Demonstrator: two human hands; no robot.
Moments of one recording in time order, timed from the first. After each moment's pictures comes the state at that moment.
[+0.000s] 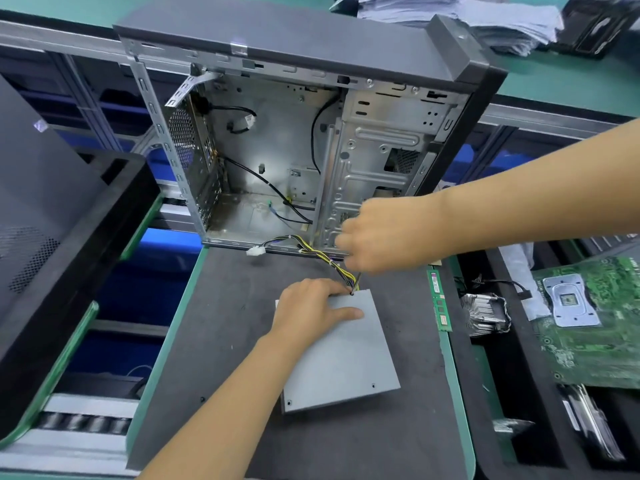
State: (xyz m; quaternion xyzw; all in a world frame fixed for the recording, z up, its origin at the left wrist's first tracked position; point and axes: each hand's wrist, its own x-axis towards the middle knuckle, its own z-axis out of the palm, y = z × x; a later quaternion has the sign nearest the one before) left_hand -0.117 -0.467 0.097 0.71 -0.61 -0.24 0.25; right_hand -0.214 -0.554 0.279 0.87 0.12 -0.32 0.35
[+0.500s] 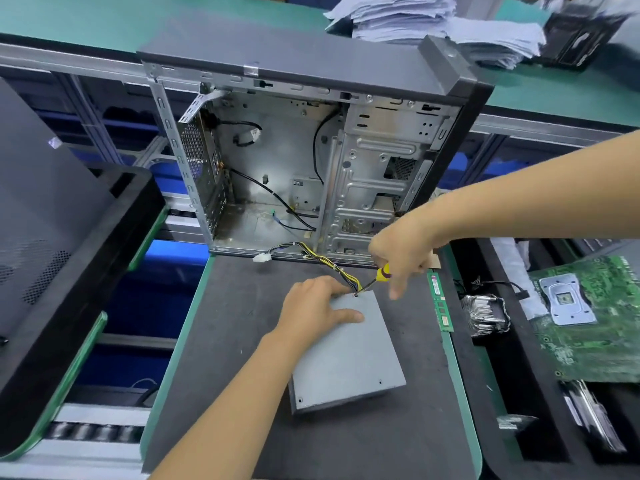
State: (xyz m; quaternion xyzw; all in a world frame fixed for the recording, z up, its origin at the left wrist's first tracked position) left_hand -0.107 -0.464 0.107 0.70 -0.61 -0.26 0.25; right_hand -0.215 -0.562 0.274 0.79 -0.35 -0.50 -0.08
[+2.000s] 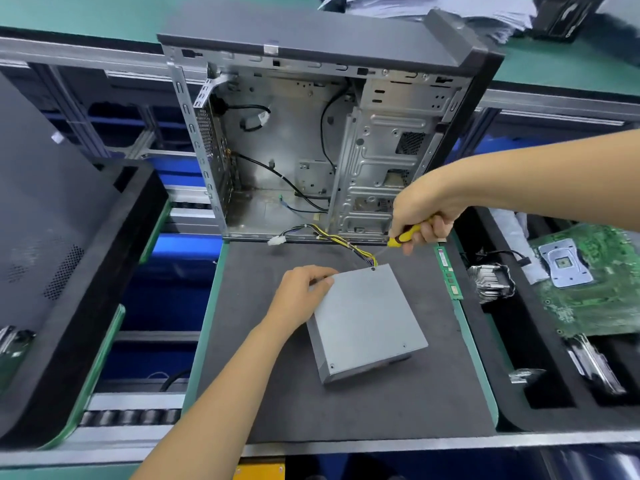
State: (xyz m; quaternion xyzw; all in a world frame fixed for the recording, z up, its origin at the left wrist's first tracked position) left_hand -0.063 -0.431 0.092 0.64 -0.58 -0.35 0.36; right_hand -0.206 -0.561 0.270 0.59 -0.63 -0.36 -0.35
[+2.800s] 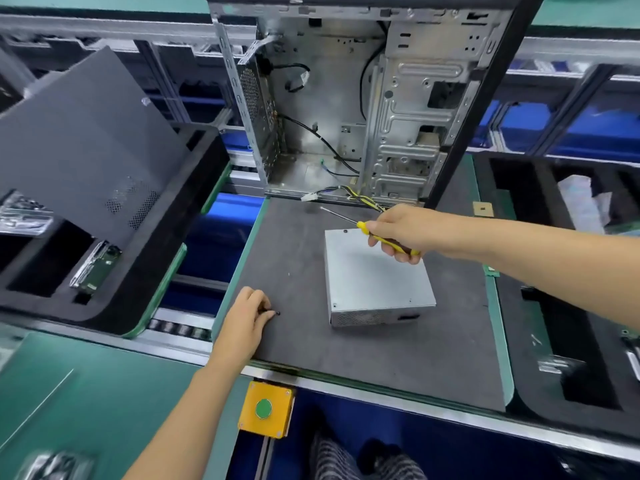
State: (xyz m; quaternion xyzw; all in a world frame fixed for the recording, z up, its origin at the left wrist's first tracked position) left_hand -0.041 -0.271 0.036 0.81 -0.50 -0.16 0.26; right_hand -0.242 -0.485 0.200 0.77 -0.43 -0.08 -0.47
